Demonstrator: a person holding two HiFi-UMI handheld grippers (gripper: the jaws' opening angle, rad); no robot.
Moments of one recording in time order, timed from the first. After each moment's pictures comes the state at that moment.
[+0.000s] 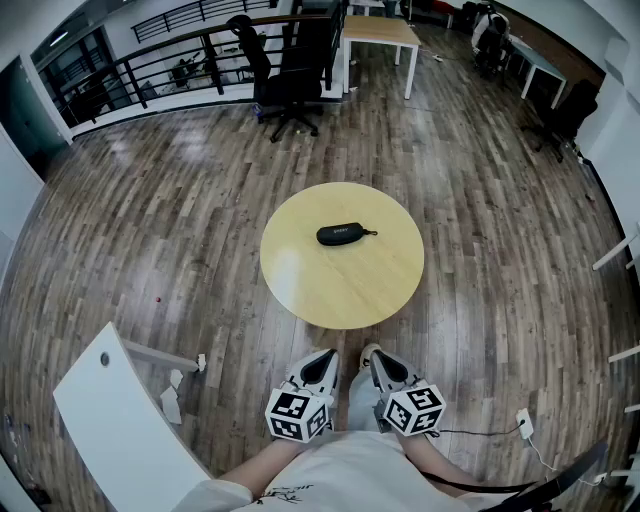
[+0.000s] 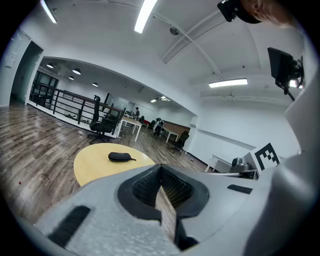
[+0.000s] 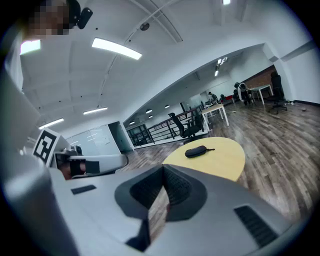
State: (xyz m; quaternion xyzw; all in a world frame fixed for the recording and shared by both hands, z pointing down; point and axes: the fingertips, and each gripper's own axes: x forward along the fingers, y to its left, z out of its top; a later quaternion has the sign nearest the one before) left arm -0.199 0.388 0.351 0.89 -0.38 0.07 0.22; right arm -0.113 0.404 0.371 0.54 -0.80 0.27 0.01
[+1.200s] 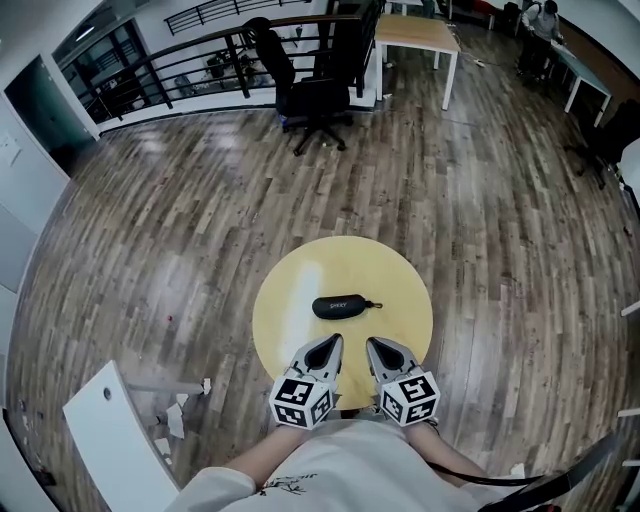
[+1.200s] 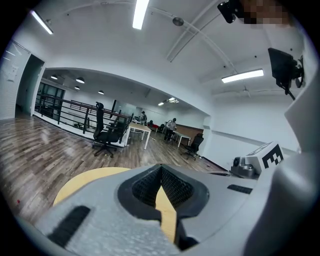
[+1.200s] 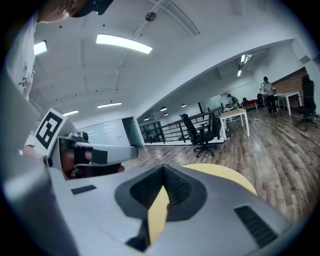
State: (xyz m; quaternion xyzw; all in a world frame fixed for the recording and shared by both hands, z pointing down) left arm -0.075 0.094 0.328 0.88 -0.44 0.07 0.19; right arm -0.011 0.106 0.350 0.47 -0.86 0.21 0.05
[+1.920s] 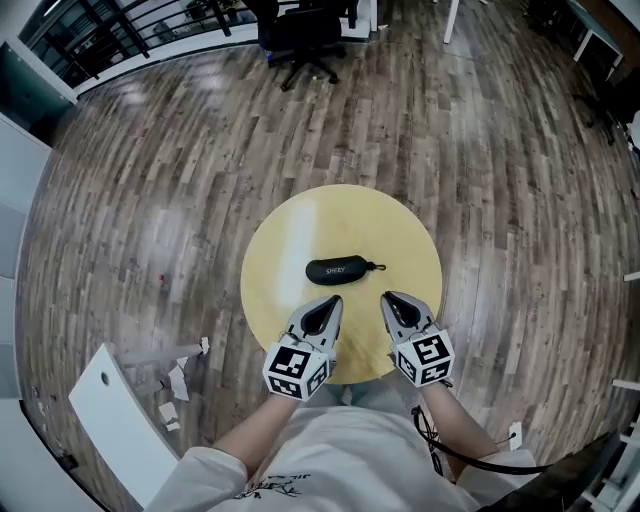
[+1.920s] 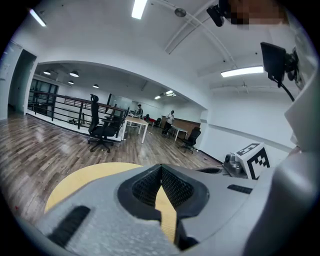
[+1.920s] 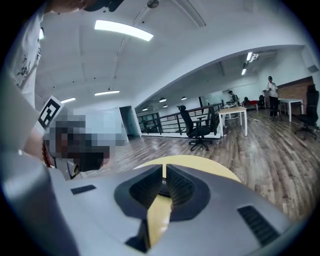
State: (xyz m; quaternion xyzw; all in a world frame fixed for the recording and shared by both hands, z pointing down) left arm -0.072 0.039 0.382 0.89 -0.41 0.10 0.20; right arm 0.020 0.044 0.425 0.47 -0.85 0.19 0.11
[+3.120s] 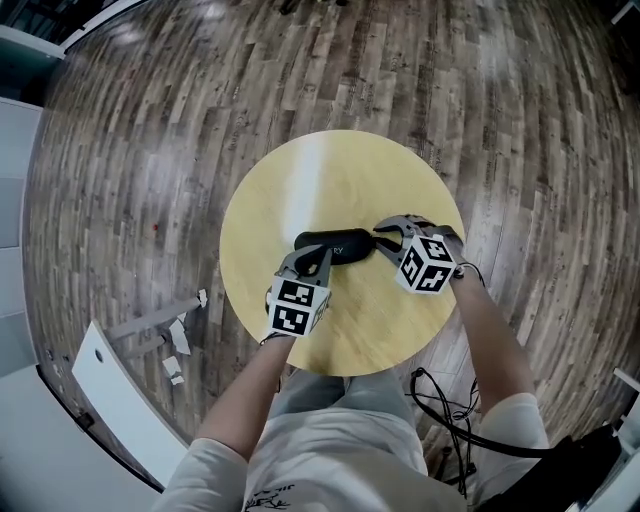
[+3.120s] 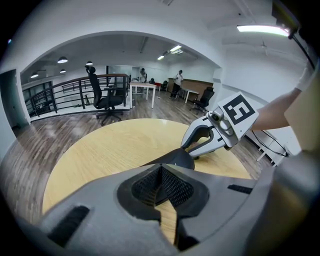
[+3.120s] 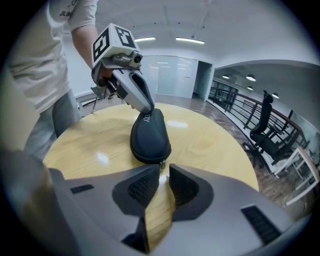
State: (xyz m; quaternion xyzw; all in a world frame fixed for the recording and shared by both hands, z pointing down) left arm -0.086 -0.057 0.592 0.82 -0.40 0.33 0.25; right arm -0.003 -0.066 0.628 0.07 -0.91 -0.03 0.41
